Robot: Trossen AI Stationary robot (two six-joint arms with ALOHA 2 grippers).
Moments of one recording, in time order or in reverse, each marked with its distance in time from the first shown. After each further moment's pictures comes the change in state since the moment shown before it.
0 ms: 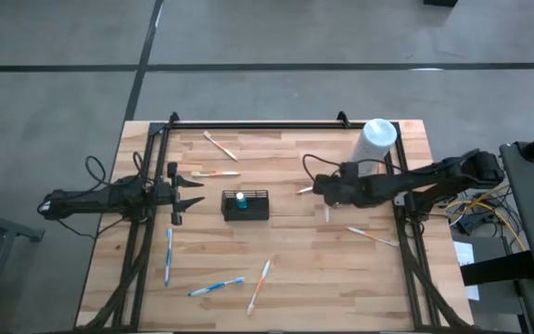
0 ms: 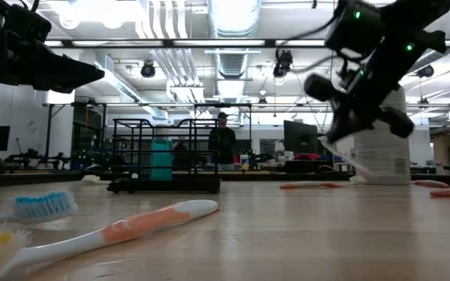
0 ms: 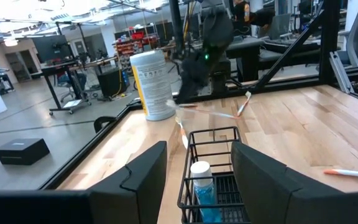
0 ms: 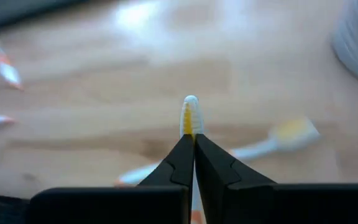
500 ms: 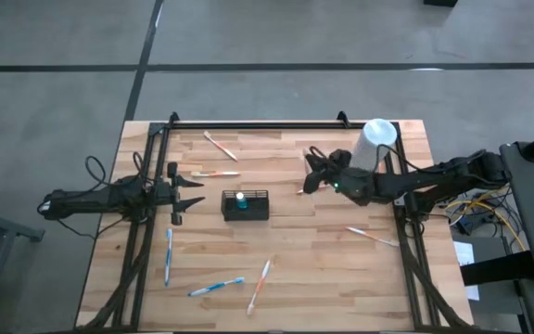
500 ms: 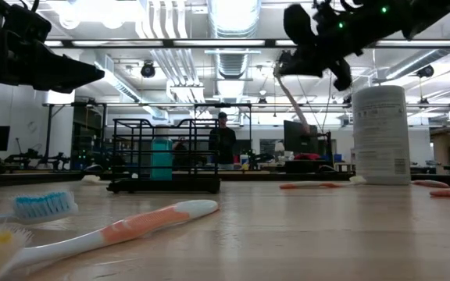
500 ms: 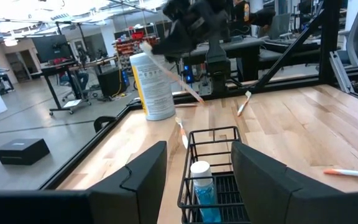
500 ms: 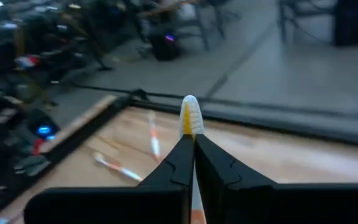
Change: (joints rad) left arm 0.000 0.000 0.000 0.000 0.000 0.000; right arm -0.004 -0.066 -0.023 0.805 0.060 -0.939
